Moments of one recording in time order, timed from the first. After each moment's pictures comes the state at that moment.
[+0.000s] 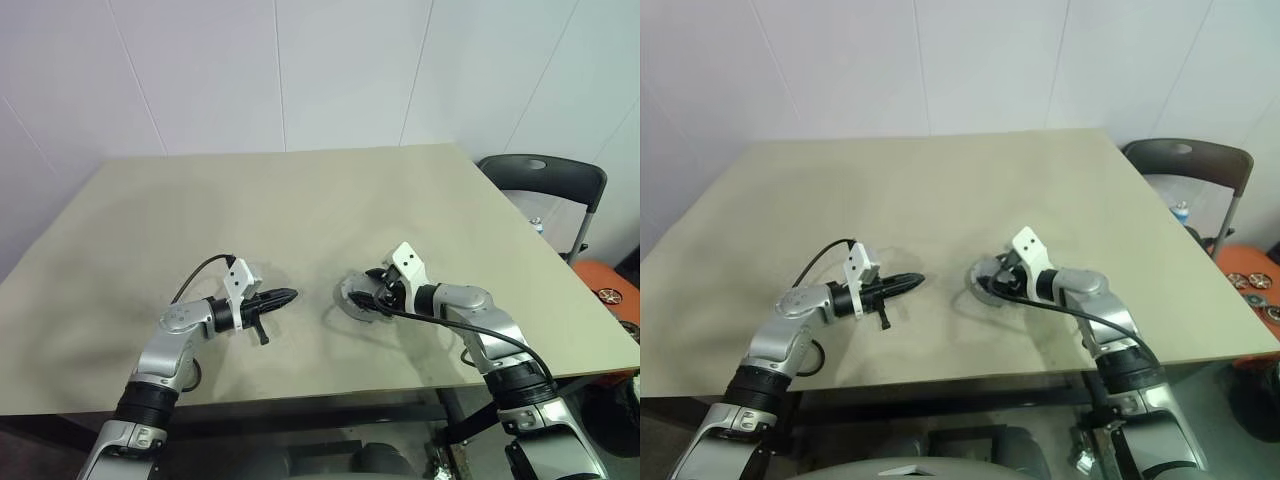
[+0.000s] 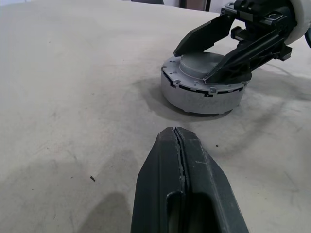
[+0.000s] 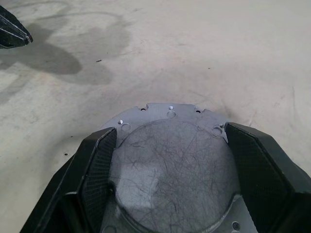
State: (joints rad) left arm -0.27 0.40 -0.09 0.19 -0.29 0.15 -0.99; right arm -0.38 -0.43 0.15 0.10 0.19 0.52 0.77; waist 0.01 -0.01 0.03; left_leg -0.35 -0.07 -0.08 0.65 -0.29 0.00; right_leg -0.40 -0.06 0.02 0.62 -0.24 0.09
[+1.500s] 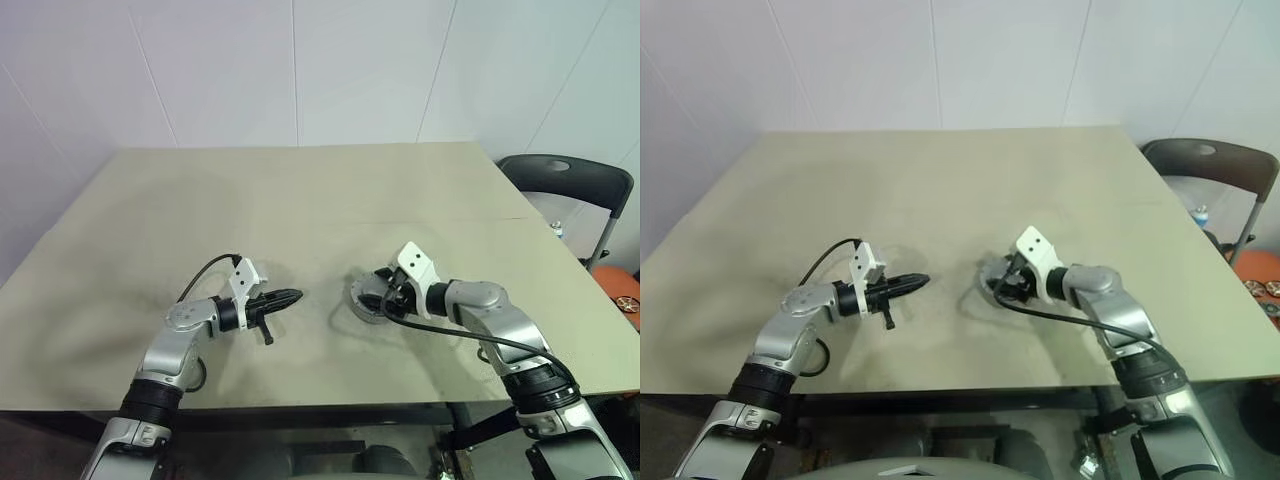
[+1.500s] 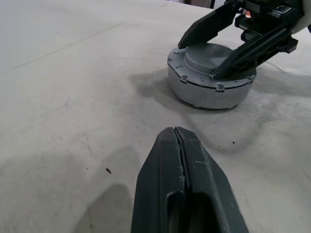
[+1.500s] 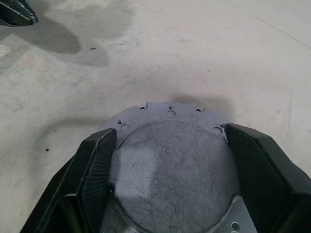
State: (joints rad) left arm -0.28 0.39 -0.10 0.19 -0.29 0.17 -1.00; right arm -0.35 -0.53 0.19 -0.01 0.17 0.59 0.79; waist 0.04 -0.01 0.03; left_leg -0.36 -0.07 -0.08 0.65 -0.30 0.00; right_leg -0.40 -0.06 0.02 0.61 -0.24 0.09
